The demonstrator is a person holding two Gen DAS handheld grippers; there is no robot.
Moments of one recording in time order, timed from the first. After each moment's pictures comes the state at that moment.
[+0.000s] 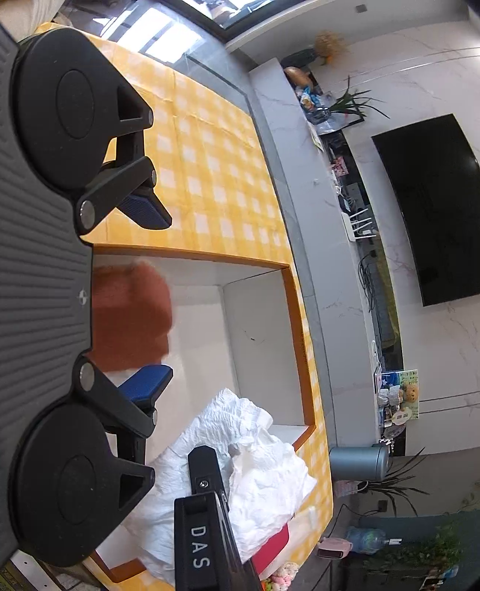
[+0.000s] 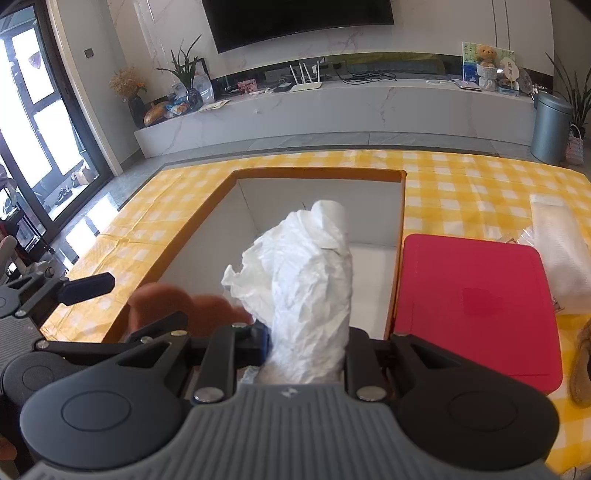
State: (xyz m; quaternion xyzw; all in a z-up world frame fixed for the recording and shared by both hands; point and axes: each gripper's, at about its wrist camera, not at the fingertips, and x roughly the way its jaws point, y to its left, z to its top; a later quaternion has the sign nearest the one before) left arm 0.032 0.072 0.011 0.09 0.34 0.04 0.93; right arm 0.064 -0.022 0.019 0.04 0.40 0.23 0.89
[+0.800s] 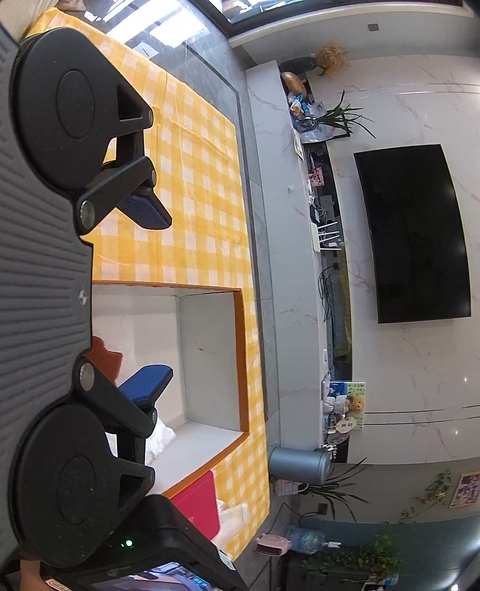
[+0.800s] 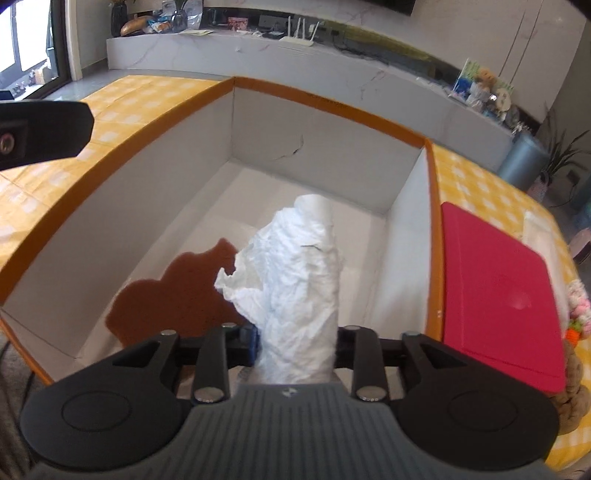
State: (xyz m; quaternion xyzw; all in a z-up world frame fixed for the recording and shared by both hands) left arm 0.011 0.103 0.040 0.02 0.27 0.03 0.96; right arm 0.066 0.046 -0.034 -0.14 0.44 0.16 0.87
